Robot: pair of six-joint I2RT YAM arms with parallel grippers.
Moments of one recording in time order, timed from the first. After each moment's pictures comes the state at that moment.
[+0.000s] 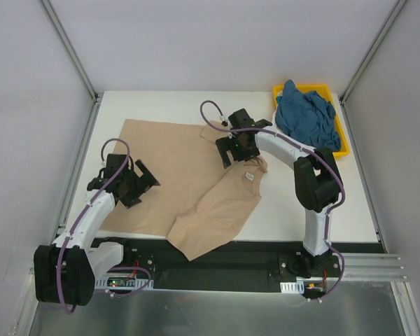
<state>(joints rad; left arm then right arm) -0.06 1.03 0.56 -0.58 0.15 -0.81 0.56 1.99 1.52 -0.73 -0.06 0.14</state>
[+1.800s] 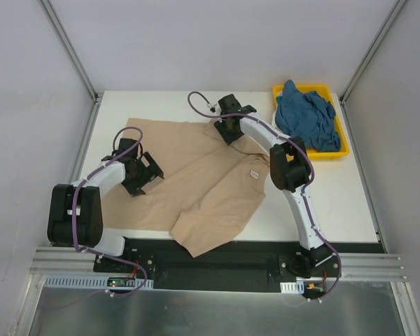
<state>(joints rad) -0.06 1.47 0.77 -0.51 0.09 -0.74 0.52 2.43 2.12 -0.77 0.12 -0.17</state>
